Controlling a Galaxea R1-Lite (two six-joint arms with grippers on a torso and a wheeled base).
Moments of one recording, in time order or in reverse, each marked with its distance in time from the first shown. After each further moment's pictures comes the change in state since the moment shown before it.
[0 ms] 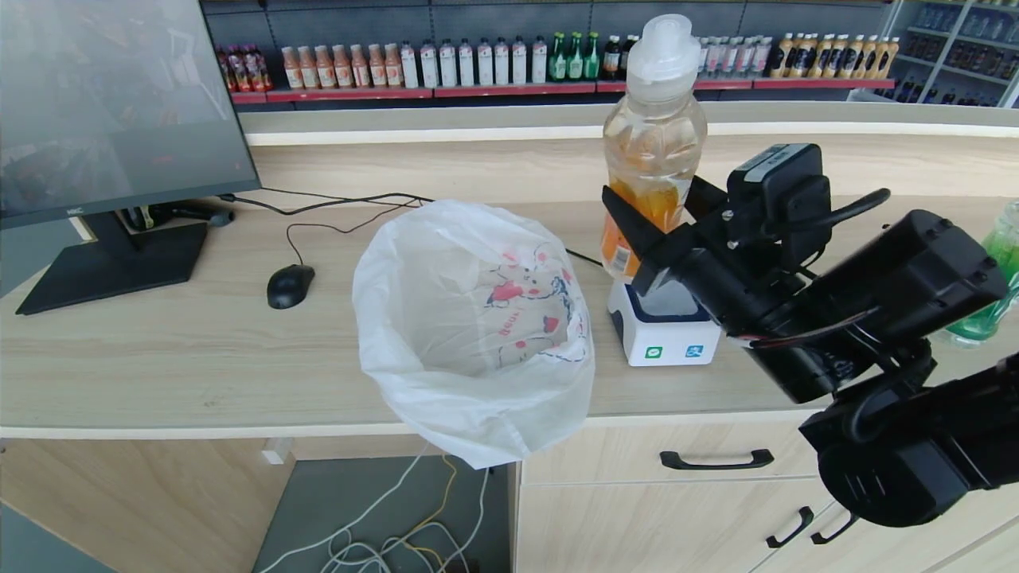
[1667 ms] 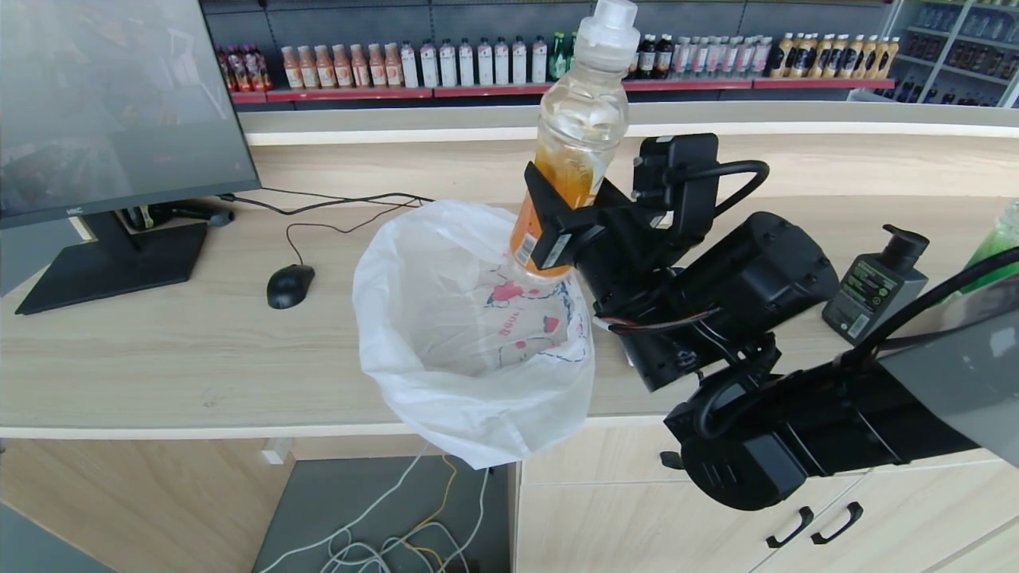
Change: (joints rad) left arm 0.000 0.000 0.000 0.000 0.000 0.000; right arm 0.169 0.191 -0.295 0.021 -0.260 0.294
